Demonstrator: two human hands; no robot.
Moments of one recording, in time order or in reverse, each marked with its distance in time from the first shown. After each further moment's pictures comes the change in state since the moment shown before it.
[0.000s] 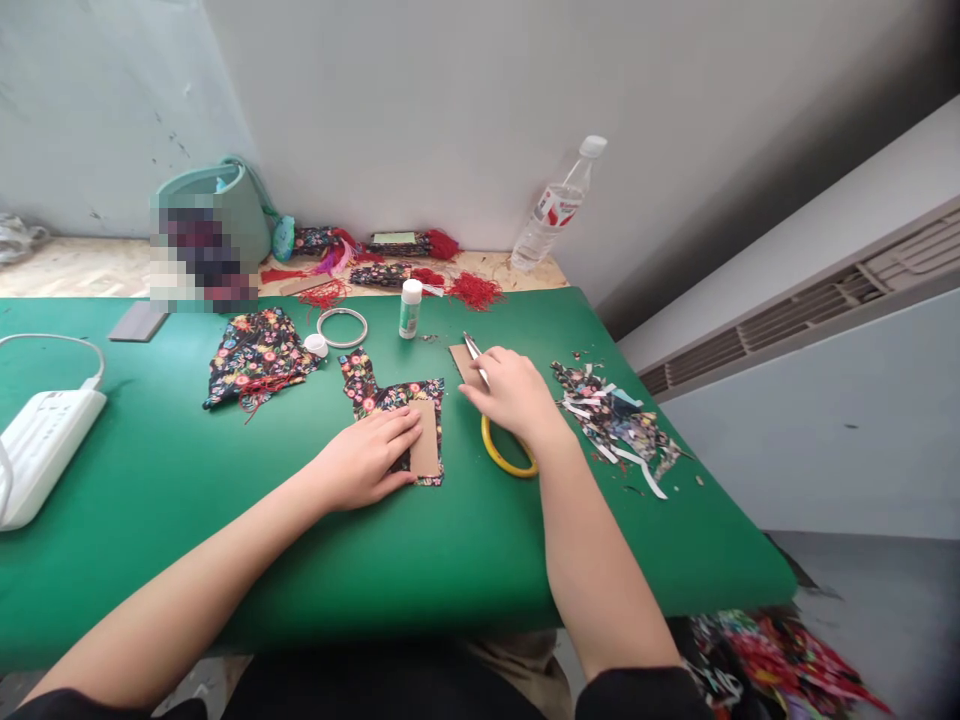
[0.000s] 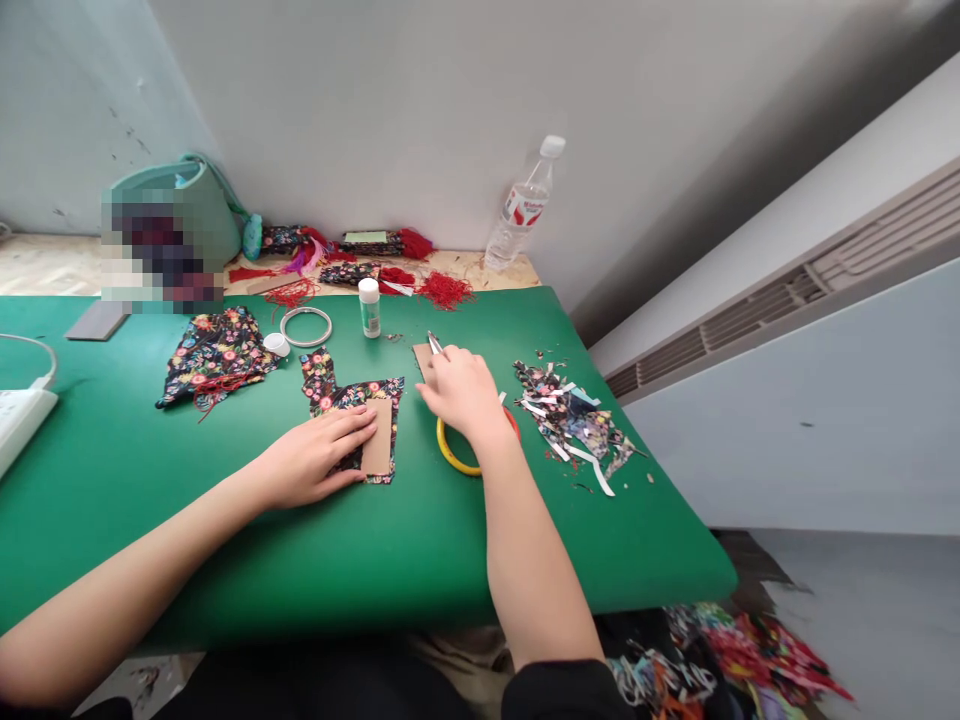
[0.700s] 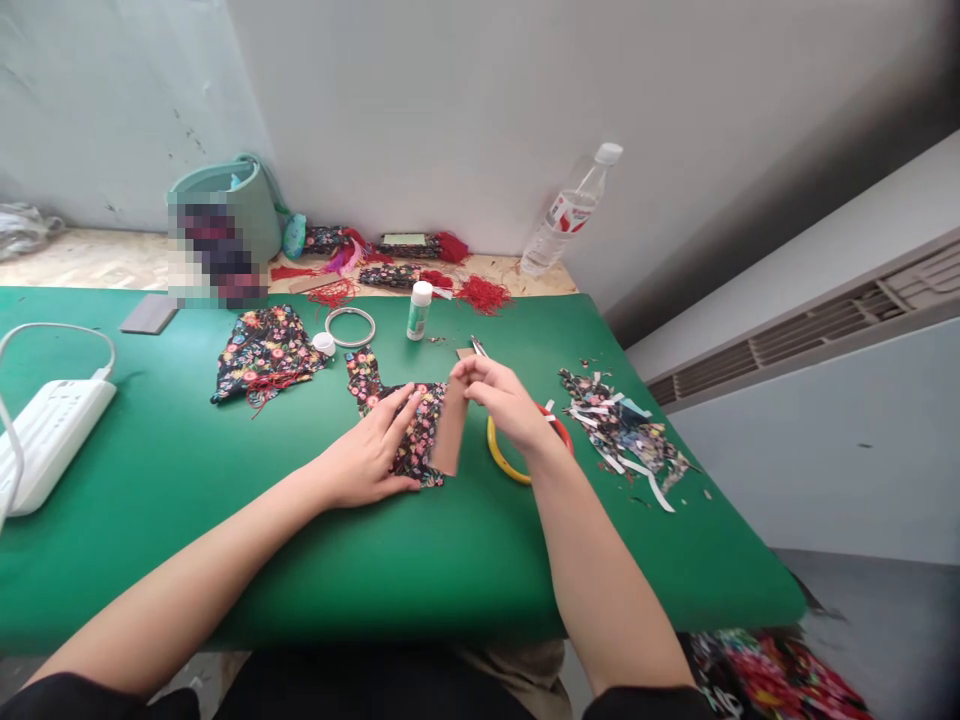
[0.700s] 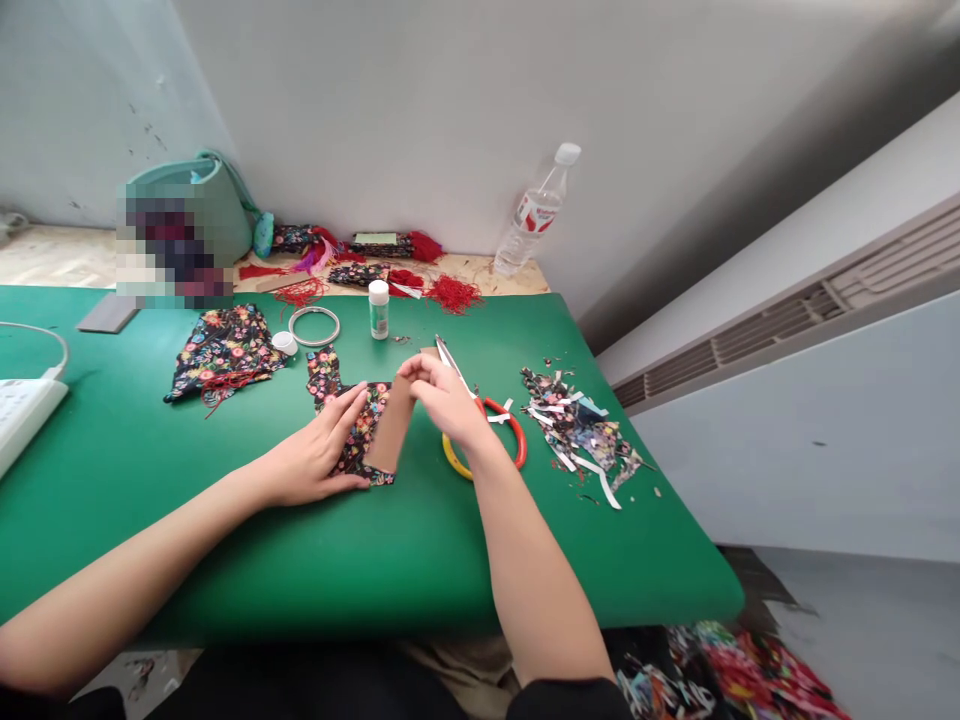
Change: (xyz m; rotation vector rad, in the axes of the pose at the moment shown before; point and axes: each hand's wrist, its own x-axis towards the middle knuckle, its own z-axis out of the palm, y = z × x) left_hand -0.003 -0.003 0.009 -0.172 0.146 -0.050; right_hand 0.001 -0.027 0.001 1.237 -0.090 0.092
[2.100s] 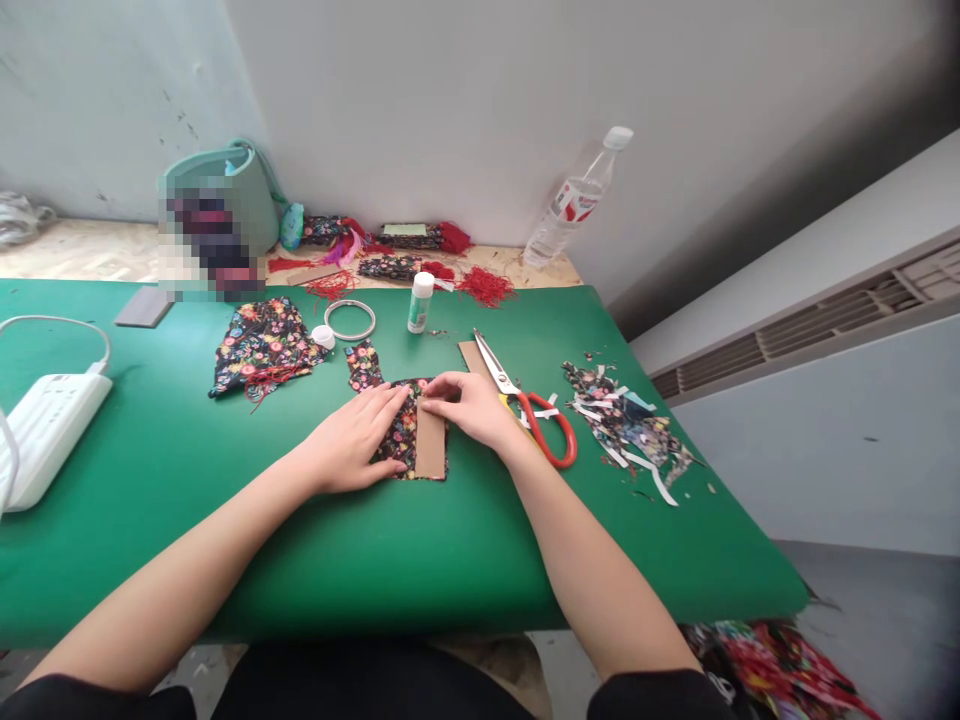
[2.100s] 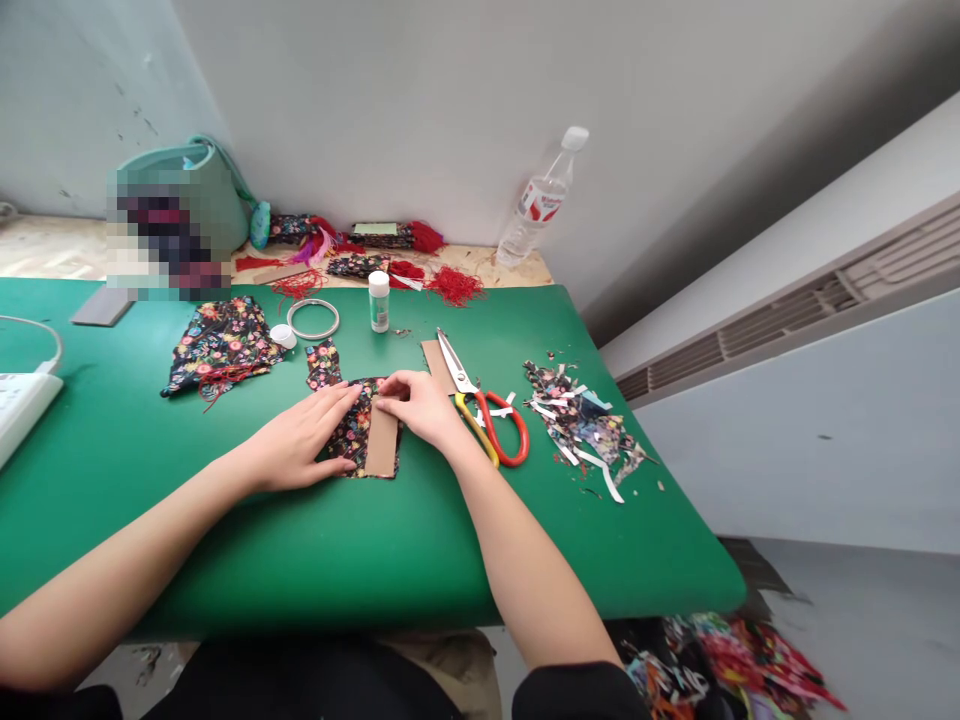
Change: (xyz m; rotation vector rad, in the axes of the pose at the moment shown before) left_hand -0.005 -0.012 -0.014 0.189 -0.126 -0.076; right_hand 0.011 0.029 0.025 -0.220 -0.016 0.089
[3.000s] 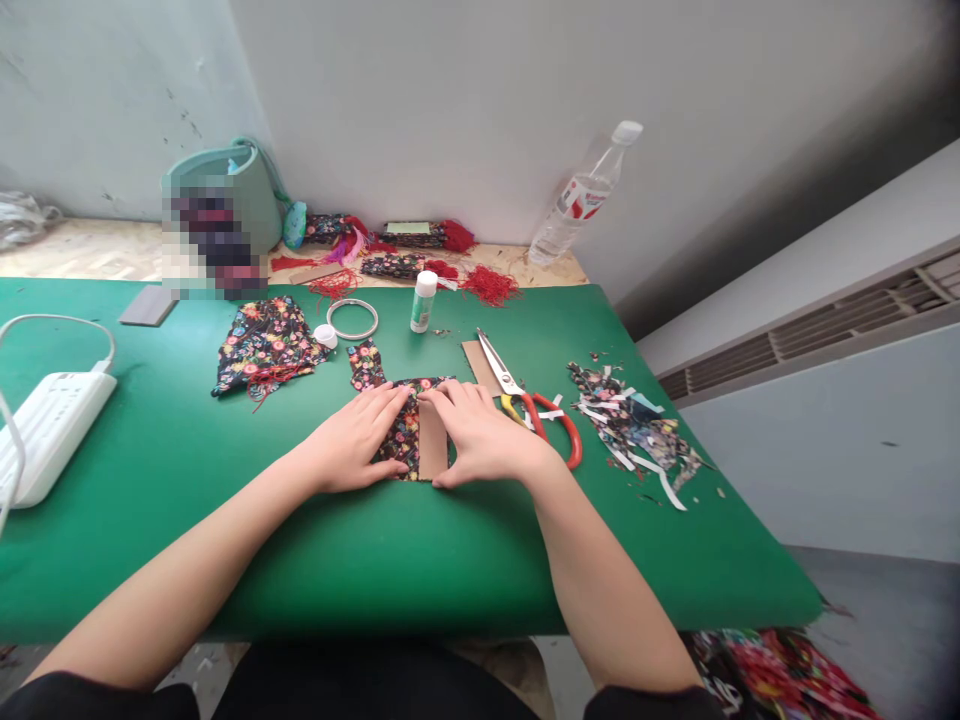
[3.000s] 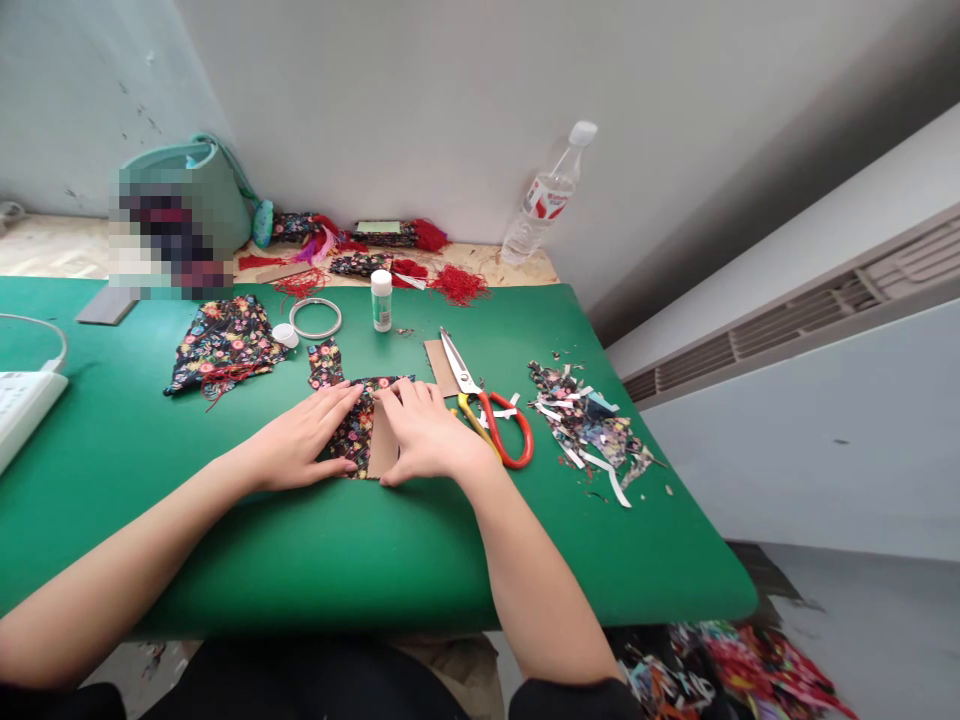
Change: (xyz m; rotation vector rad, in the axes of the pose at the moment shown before) left_hand 0.000 -0.001 0.000 -0.023 -0.041 -0.015; right_hand -0.034 -0.028 -0.011 -0.857 -0.313 -0.285
